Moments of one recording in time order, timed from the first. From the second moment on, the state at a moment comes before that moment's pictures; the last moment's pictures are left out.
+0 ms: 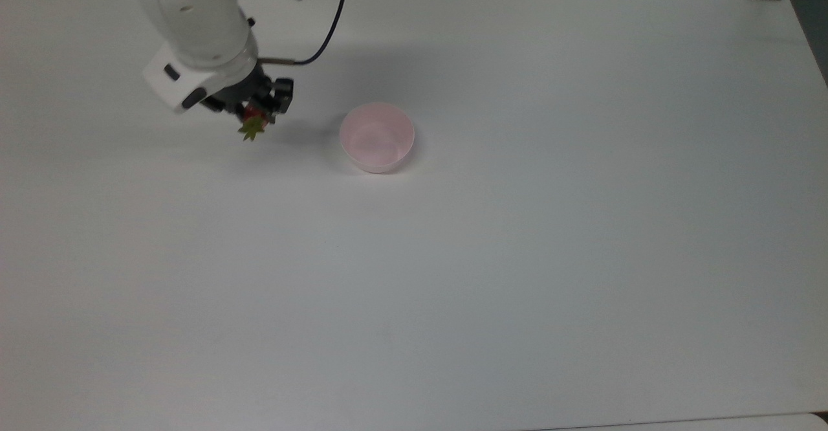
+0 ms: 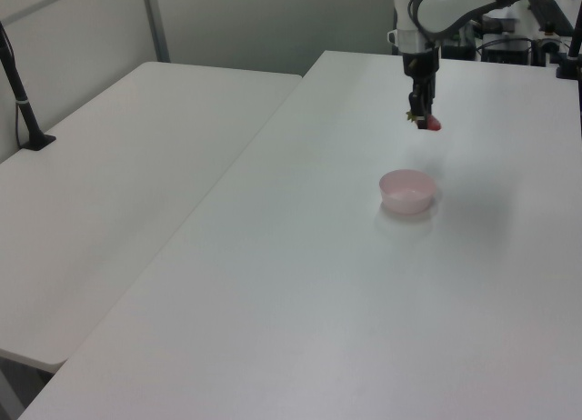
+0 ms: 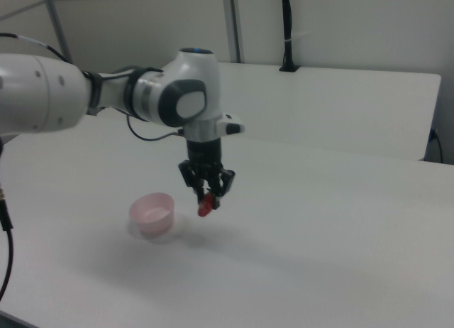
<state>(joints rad) -0.21 0.31 0.04 -1.71 -0.05 1.89 -0.17</state>
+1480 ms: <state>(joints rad) -0.16 0.04 0.00 -1.59 0.04 1.64 -0.09</state>
